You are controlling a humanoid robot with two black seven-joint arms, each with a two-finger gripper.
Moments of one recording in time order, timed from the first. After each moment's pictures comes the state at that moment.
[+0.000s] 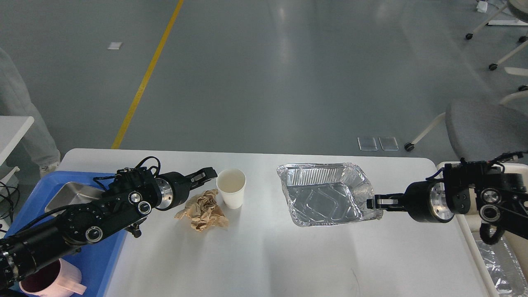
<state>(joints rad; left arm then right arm) -0.76 0.31 -0.32 -1.06 1.04 -0.09 0.25 0.81 -0.90 0.30 1.65 -1.09 0.44 -0.23</state>
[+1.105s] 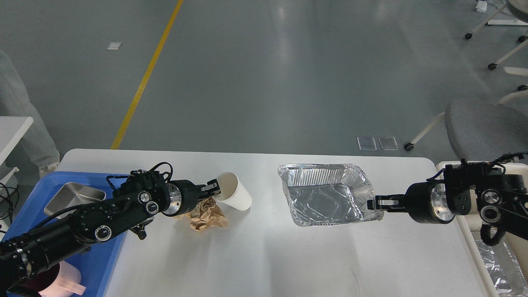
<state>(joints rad) -0.77 0.29 -0.31 -1.01 1.03 -0.22 0.25 0.81 -0.90 0.30 1.65 -1.09 0.43 -0.23</state>
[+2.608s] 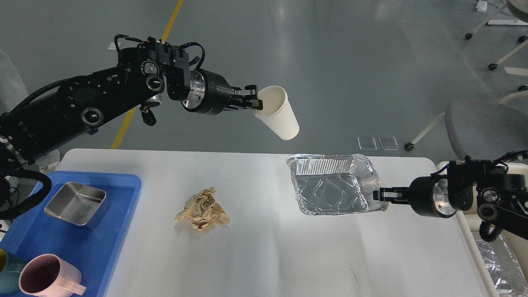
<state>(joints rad) -1.44 0.18 -0.22 -0.93 0.85 -0.63 0.23 0.80 -0.89 0.29 1.60 -1.12 0.37 -0.23</state>
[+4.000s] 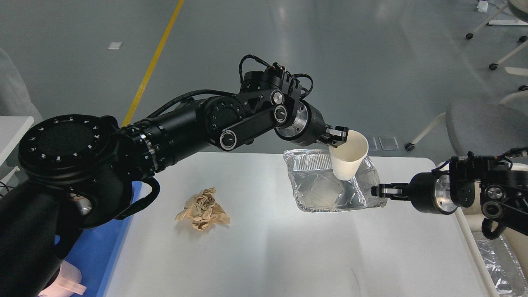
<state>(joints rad) -1.50 -0.26 -0.06 -0.60 0.84 -0.63 0.23 0.81 -0.91 0.31 1.64 -1.12 0.38 -0.23</state>
